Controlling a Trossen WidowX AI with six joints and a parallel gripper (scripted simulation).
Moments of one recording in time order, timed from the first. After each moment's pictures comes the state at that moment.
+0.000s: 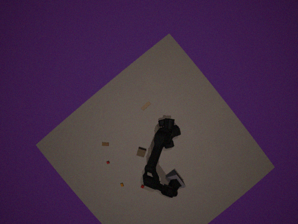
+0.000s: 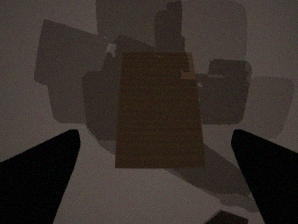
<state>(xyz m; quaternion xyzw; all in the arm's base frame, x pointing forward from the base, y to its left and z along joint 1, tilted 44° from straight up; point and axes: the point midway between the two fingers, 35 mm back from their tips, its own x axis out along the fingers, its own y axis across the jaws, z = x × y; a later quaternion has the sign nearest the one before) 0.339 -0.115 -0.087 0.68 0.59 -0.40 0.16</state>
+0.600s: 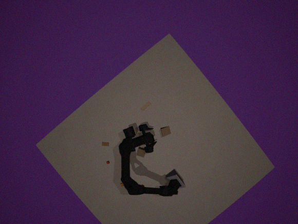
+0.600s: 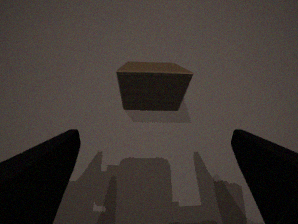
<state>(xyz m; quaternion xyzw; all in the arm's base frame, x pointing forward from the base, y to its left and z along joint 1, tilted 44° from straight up) 0.372 -0.041 -0.027 0.46 0.49 -0.63 0.39</state>
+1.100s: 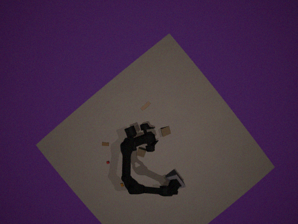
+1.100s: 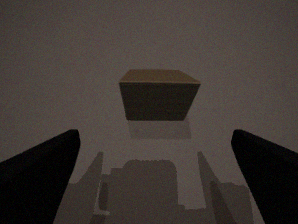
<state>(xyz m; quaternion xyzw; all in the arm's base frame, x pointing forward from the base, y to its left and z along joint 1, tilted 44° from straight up) 0.371 -0.046 -0.038 0.46 0.47 -0.64 0.39</state>
